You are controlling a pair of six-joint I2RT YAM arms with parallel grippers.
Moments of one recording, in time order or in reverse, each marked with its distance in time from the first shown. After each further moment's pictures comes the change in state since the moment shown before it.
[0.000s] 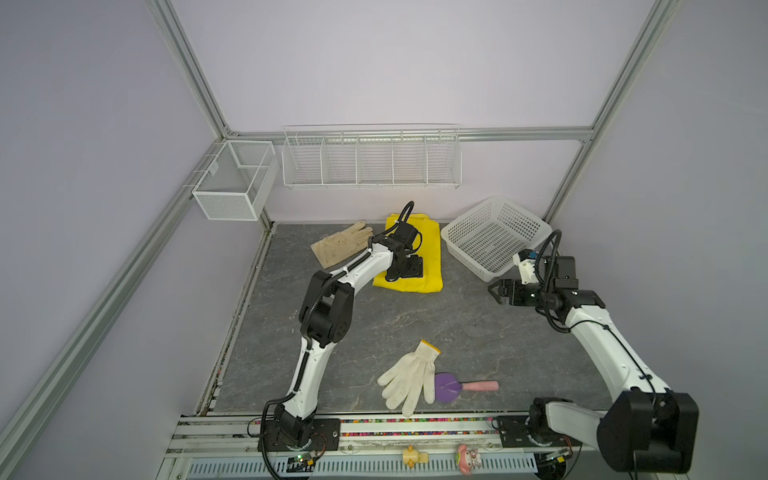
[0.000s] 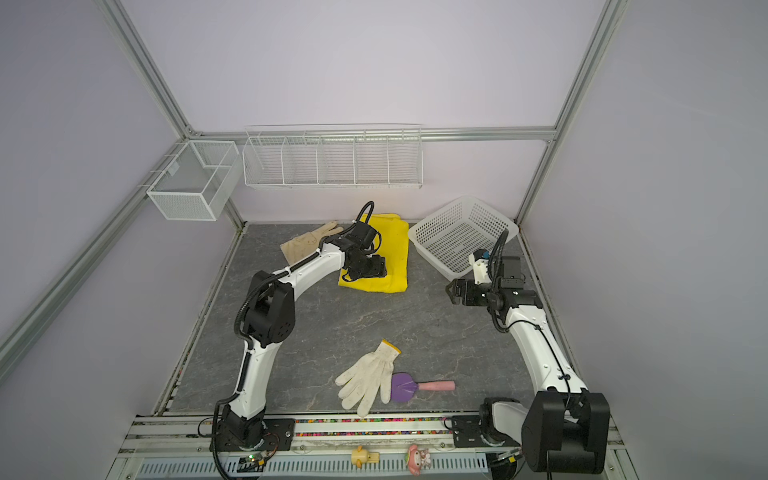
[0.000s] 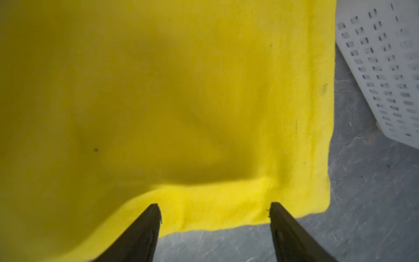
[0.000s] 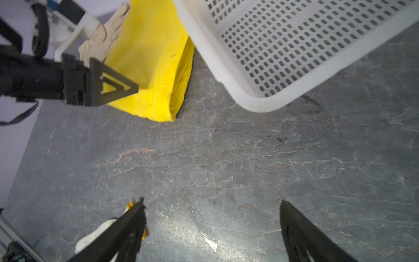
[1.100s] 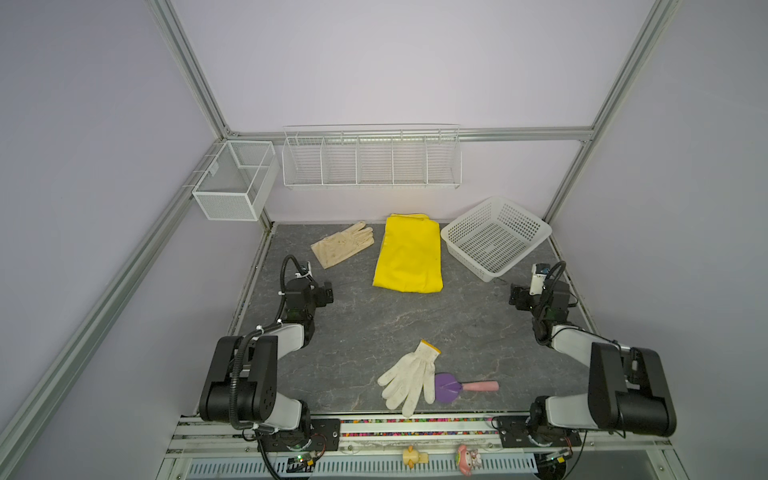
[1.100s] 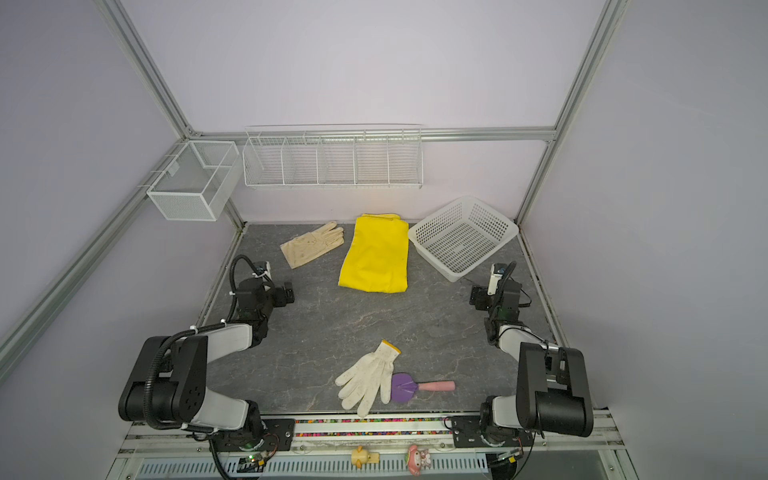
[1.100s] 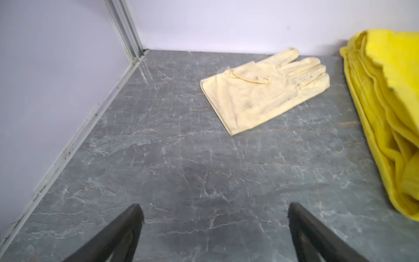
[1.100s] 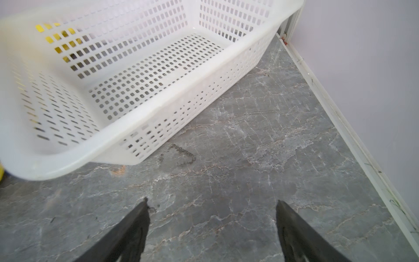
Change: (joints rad) left arm 0.555 -0.716 -1.424 1.410 -0.227 0.425; right arm -0.057 0.191 -0.433 0.989 0.360 -0.058
